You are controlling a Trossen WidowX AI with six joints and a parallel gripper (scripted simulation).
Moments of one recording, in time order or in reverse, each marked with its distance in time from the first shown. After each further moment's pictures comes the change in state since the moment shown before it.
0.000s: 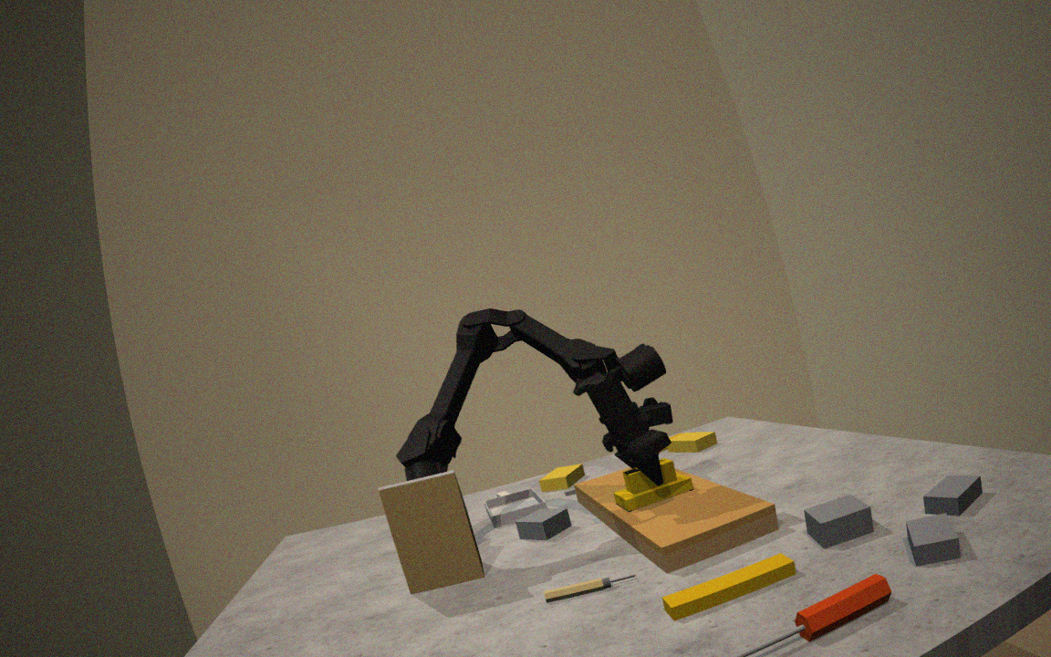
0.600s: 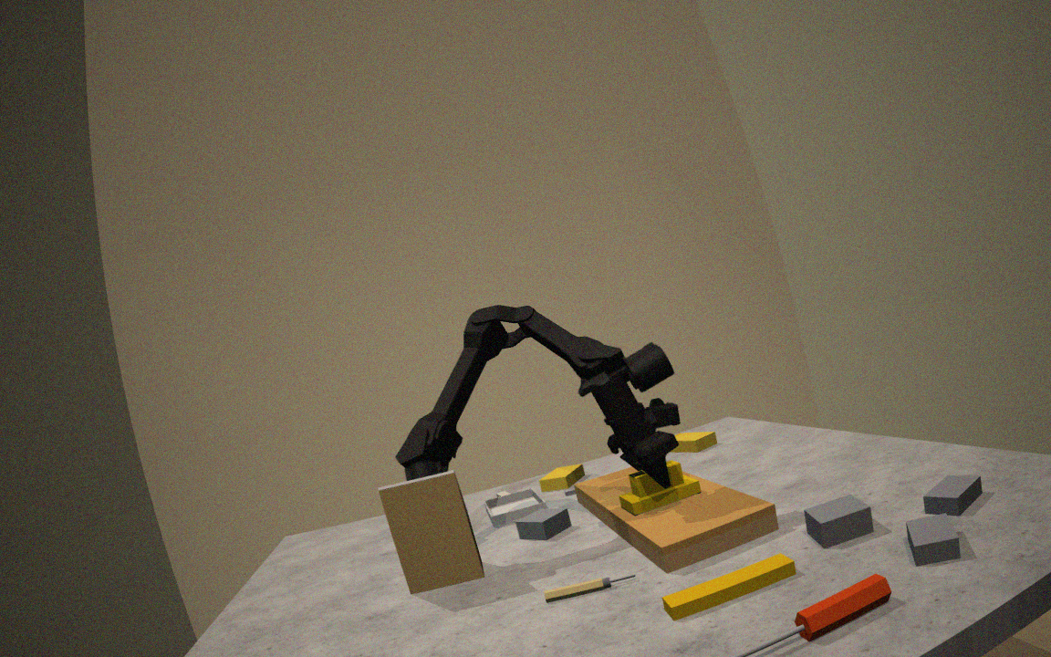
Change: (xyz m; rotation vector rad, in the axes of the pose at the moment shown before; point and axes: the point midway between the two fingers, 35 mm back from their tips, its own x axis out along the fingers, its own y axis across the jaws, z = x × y) arm 0.000 -0.032 0.000 -0.001 -0.001 -0.002
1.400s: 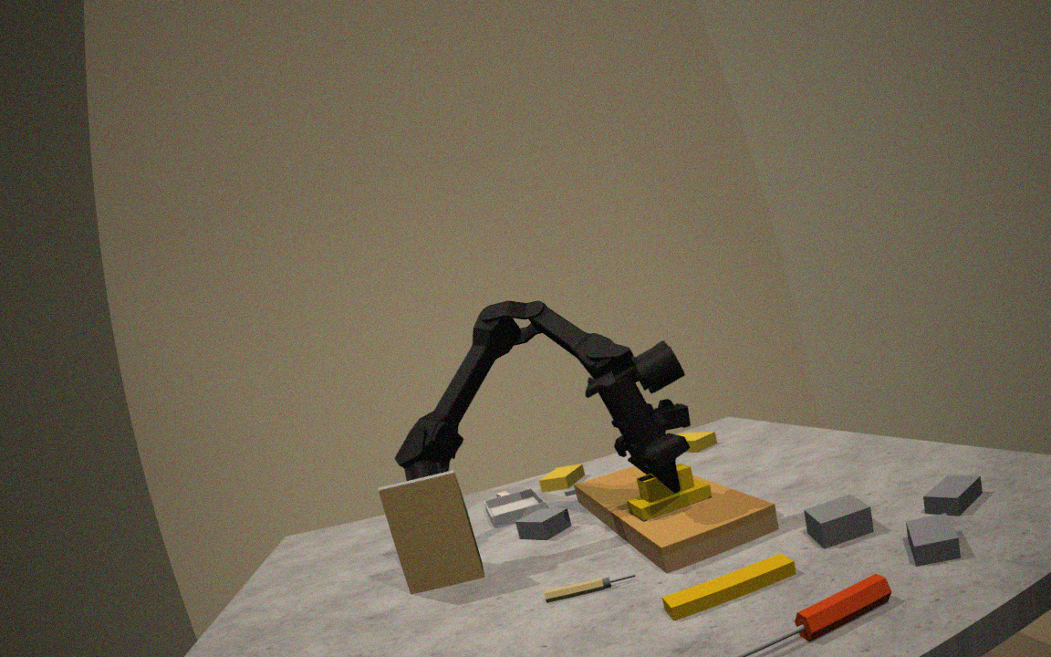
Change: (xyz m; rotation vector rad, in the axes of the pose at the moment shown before) arm -0.001 -0.042 0.000 -0.001 -0.001 -0.003
